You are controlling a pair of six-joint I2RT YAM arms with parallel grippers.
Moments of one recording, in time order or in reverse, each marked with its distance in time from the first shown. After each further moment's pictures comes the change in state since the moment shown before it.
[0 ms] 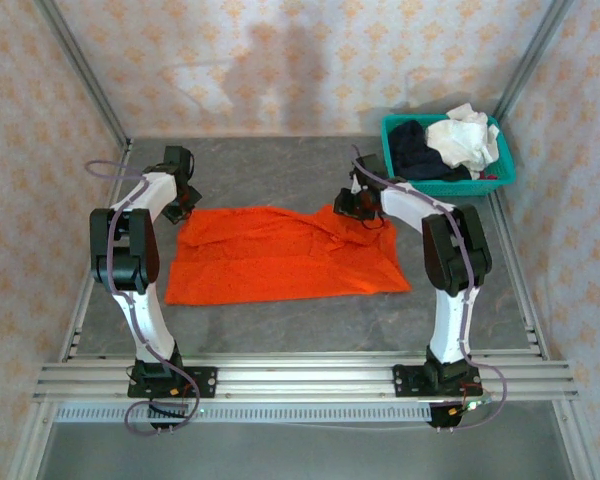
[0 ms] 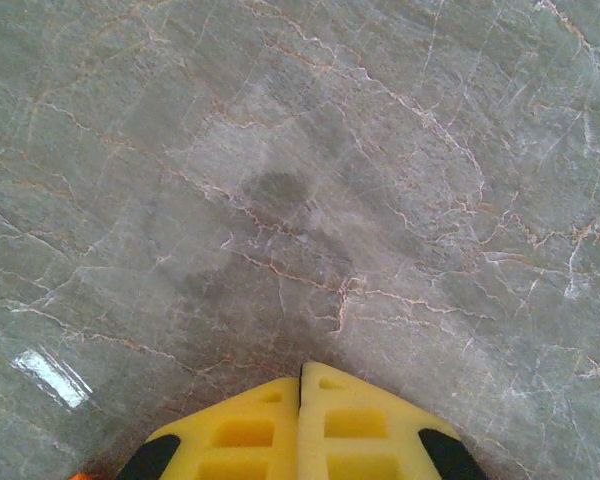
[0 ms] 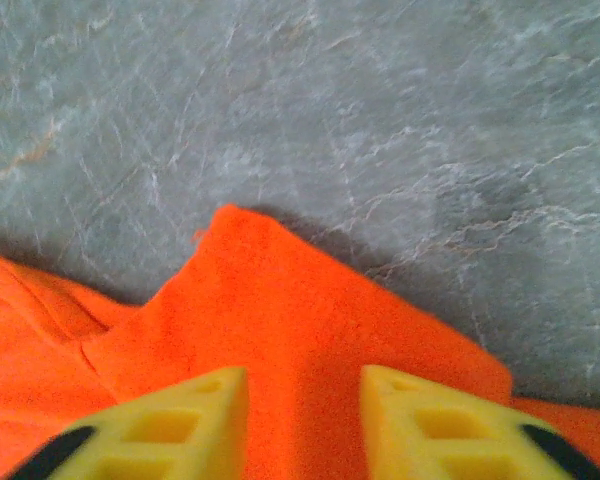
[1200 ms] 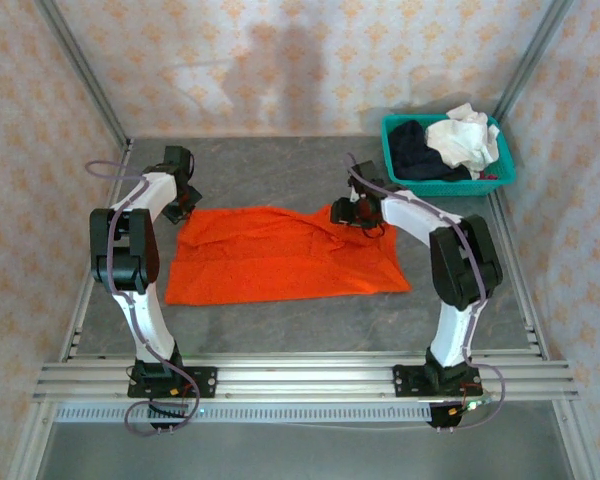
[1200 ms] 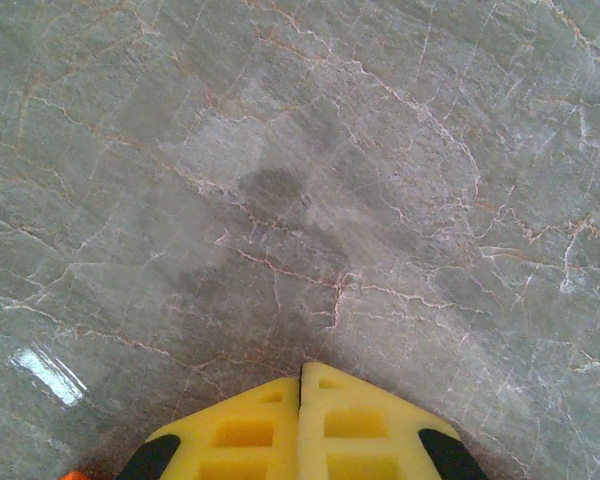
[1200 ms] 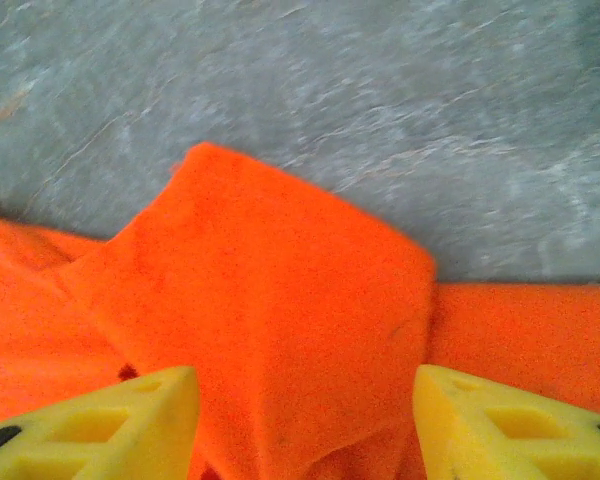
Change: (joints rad) left arm 0.000 0.000 0.000 0.000 0.011 0.000; right arm 0.032 -0.134 -0.101 -0.037 0.150 -0.009
